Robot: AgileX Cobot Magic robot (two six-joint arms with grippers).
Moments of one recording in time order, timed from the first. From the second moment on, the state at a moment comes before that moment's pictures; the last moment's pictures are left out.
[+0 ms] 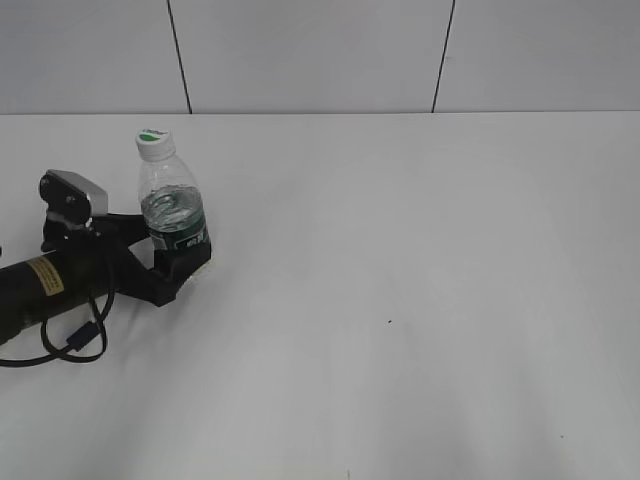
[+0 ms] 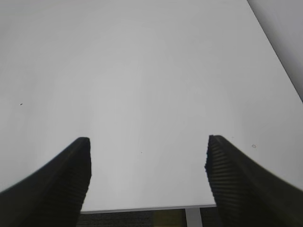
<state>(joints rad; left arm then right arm) -0.06 2.22 -0.64 0.70 -1.21 -0.16 0.08 -0.01 -0.51 -0.02 1.09 -0.05</state>
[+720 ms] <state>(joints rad) -0.11 2.22 -0.73 0.69 -1.21 -0.16 0.08 -0.01 -0.51 -0.02 1.09 -0.05</state>
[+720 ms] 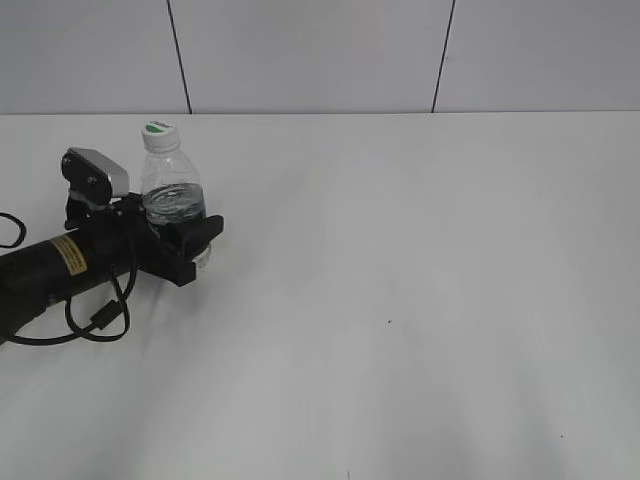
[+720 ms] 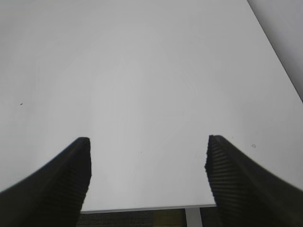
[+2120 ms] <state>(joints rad) -0.48 2.18 -0.87 0.86 -1.18 -0.28 0.08 -0.01 -0.51 -0.02 1.09 -0.05</state>
